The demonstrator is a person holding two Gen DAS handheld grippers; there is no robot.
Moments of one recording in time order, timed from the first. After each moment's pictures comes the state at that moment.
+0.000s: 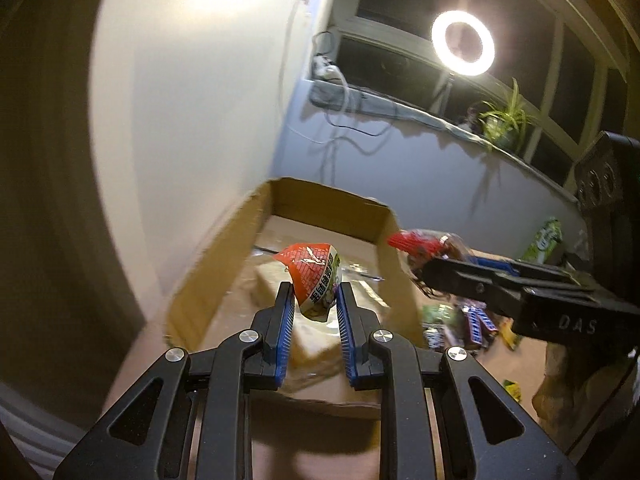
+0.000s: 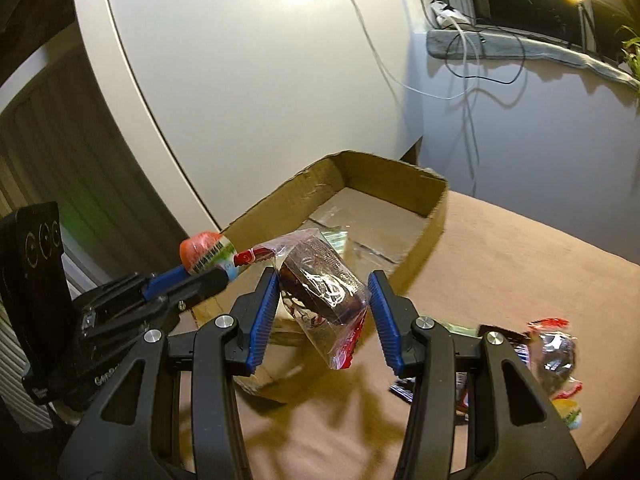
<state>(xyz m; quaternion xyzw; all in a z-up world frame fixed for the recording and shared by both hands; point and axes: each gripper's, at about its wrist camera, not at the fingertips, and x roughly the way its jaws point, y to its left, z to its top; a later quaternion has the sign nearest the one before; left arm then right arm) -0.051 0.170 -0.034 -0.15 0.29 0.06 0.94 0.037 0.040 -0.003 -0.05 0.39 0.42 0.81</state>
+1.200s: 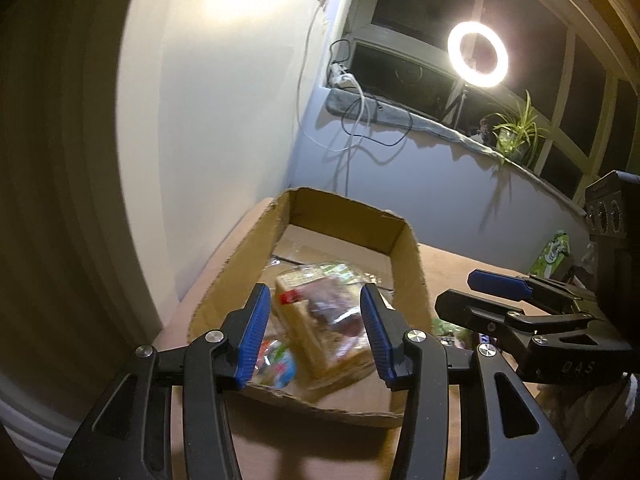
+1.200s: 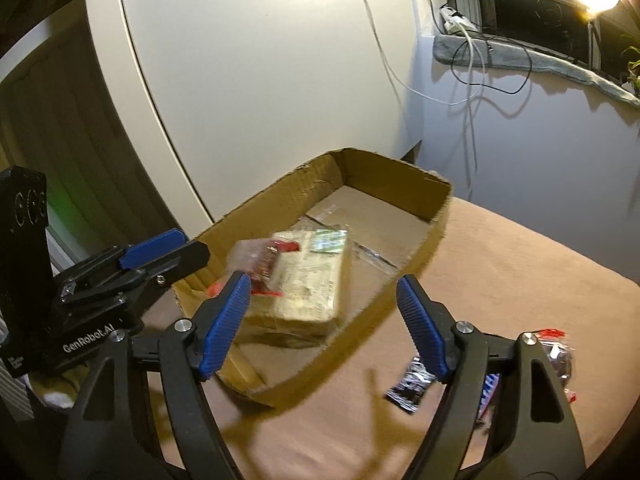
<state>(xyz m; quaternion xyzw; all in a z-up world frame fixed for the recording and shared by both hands) -0.054 0.177 -0.032 -0.15 0.28 0.07 0.94 0.035 0.041 -0.007 -0.08 0.38 0.41 0.82</state>
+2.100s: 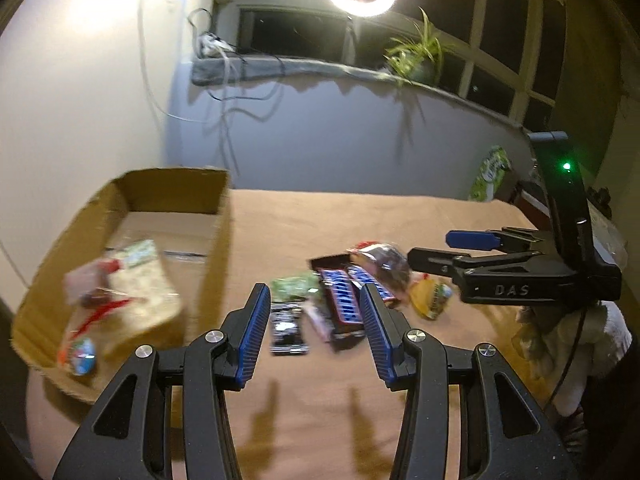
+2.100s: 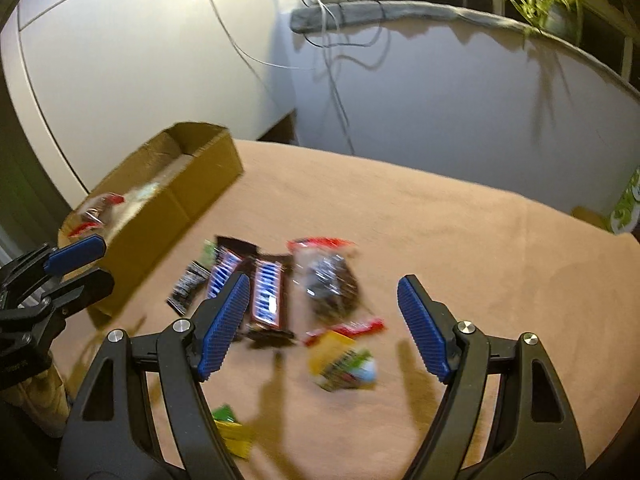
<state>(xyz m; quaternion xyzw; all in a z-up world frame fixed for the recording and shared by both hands) -0.009 0.026 -0.040 -0.06 0.34 -0.06 0.94 0.091 -0.135 -0.038 -0.07 0.43 0.28 0.86</state>
